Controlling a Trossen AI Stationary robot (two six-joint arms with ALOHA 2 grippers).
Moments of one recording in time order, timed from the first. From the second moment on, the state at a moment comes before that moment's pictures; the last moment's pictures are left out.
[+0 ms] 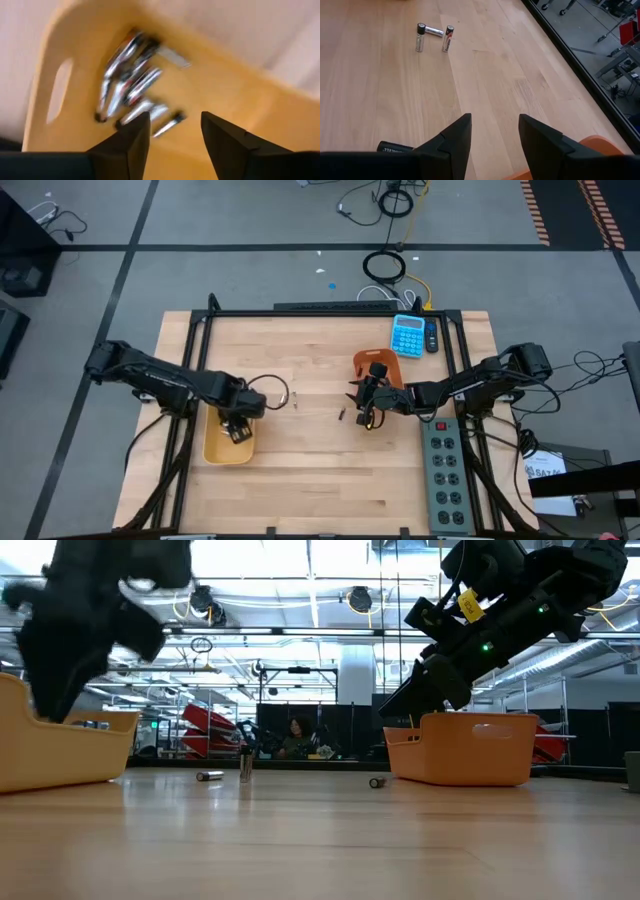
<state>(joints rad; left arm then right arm) -0.17 1.33 0.84 -1.10 0.12 -0.67 0.11 1.52 0.57 0.38 0.52 -0.06</state>
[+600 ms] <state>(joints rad) -0.06 1.39 0.91 -0.66 -0.25 -0.04 0.11 1.52 0.57 0.38 0.52 -0.06</state>
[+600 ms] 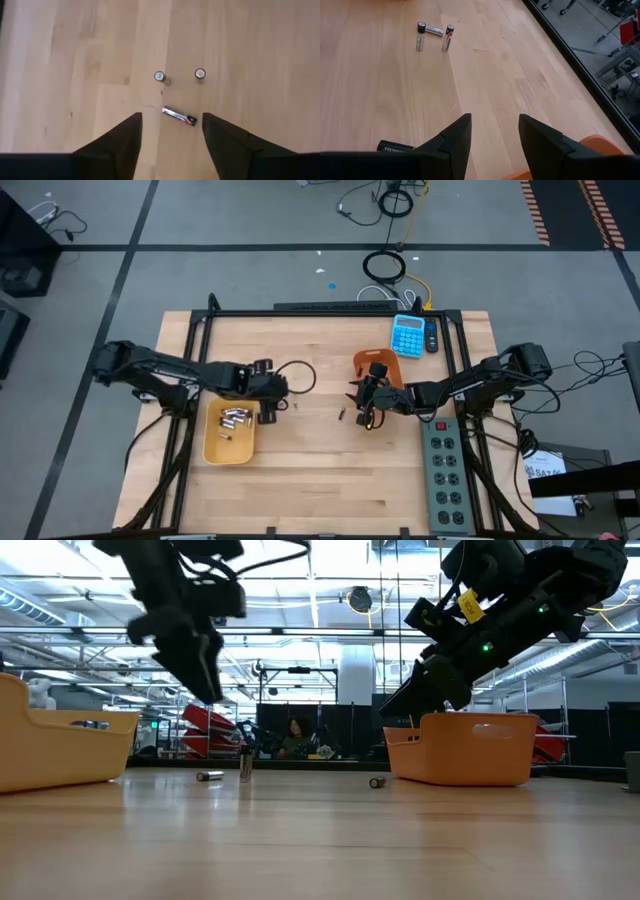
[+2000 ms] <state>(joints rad) 0.19 1.60 0.77 -0.18 0.11 0.16 0.11 1.52 0.57 0.38 0.52 -0.06</state>
